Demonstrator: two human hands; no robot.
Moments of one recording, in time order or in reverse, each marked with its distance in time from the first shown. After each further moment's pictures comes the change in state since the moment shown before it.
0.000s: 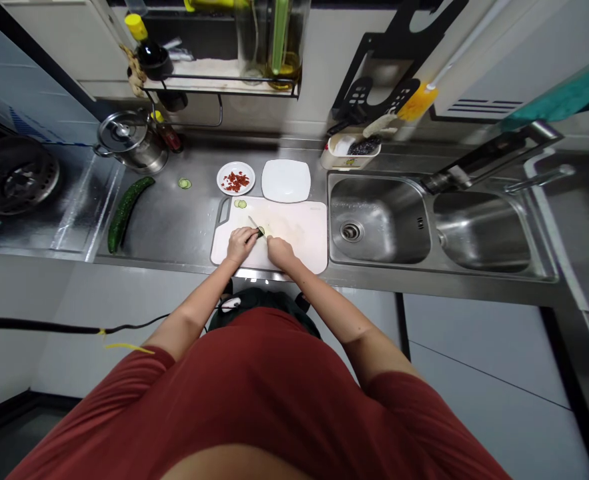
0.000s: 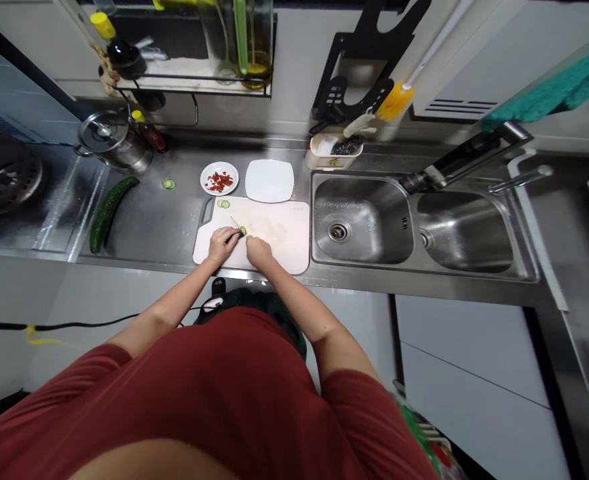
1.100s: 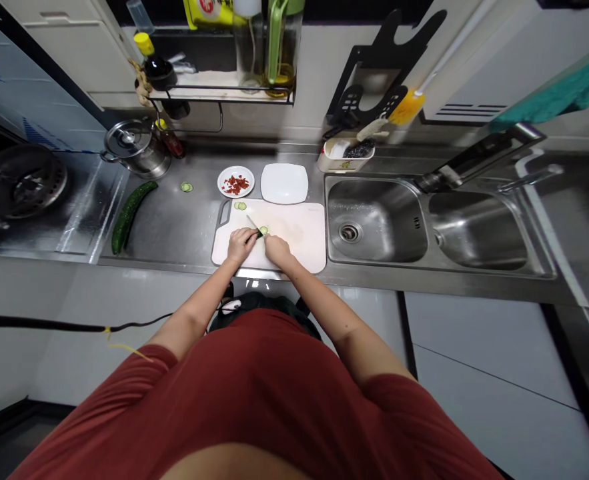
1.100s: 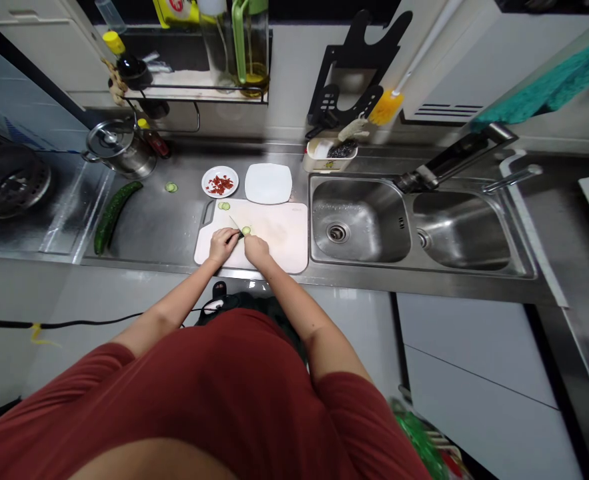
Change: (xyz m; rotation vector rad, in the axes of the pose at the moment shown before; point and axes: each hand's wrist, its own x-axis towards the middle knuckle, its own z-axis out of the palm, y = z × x) left_hand -0.001 -0.001 0.001 0.026 0.019 -0.003; right_hand 0.006 -0.008 0.000 0.040 0.045 0.023
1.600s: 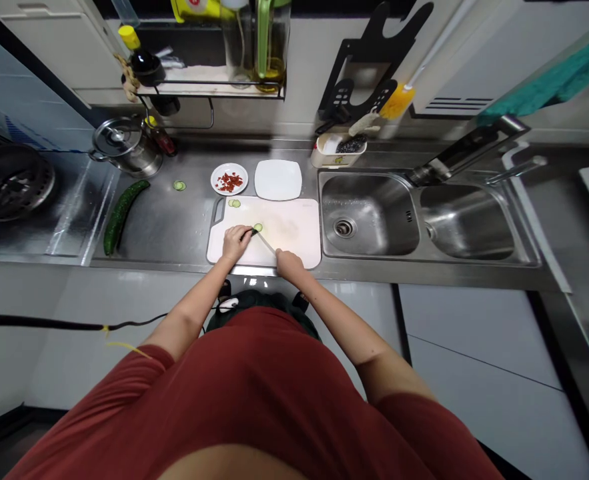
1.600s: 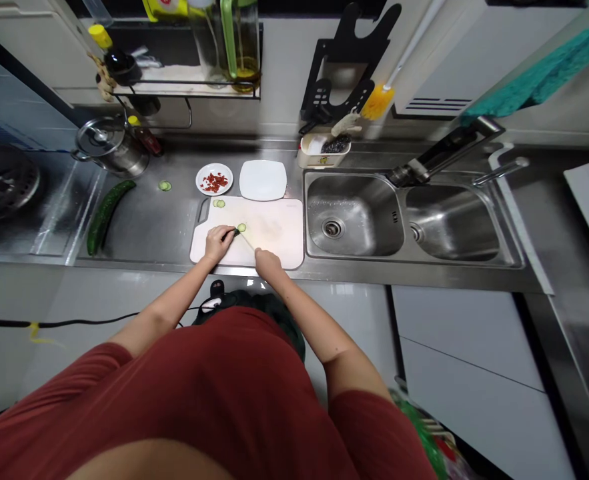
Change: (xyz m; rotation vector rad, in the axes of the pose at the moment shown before) left_hand 0.000 0.004 -0.002 -0.012 0.025 0.005; right_hand -0.057 0.033 0.017 -0.064 -0.086 0.058
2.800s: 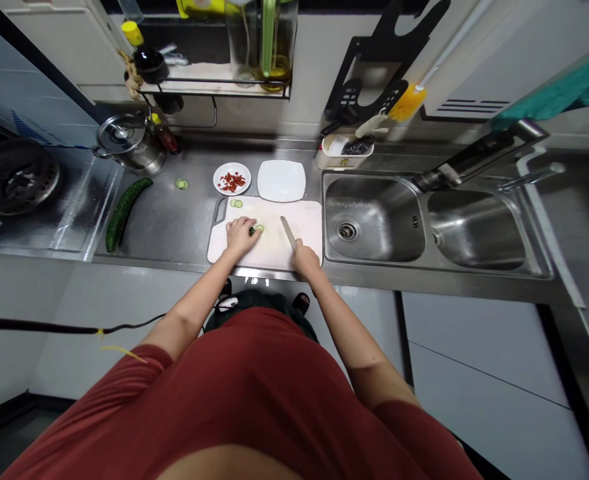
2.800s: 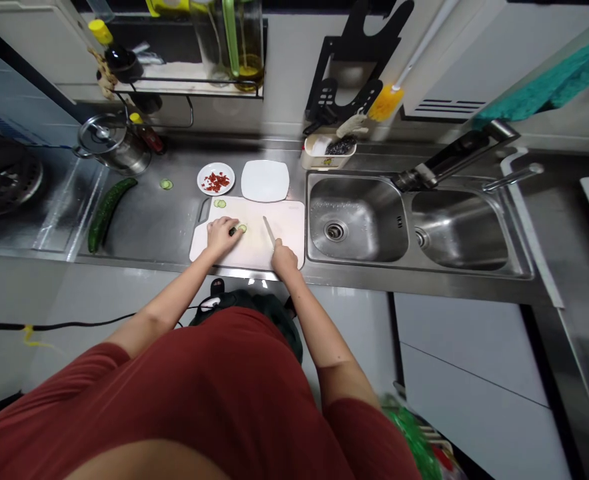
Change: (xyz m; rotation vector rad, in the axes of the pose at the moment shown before) left_hand 0.035 0.046 -0.017 0.290 -0.258 -0.245; right_hand 0.012 0.048 -0.003 0.149 0.086 0.204
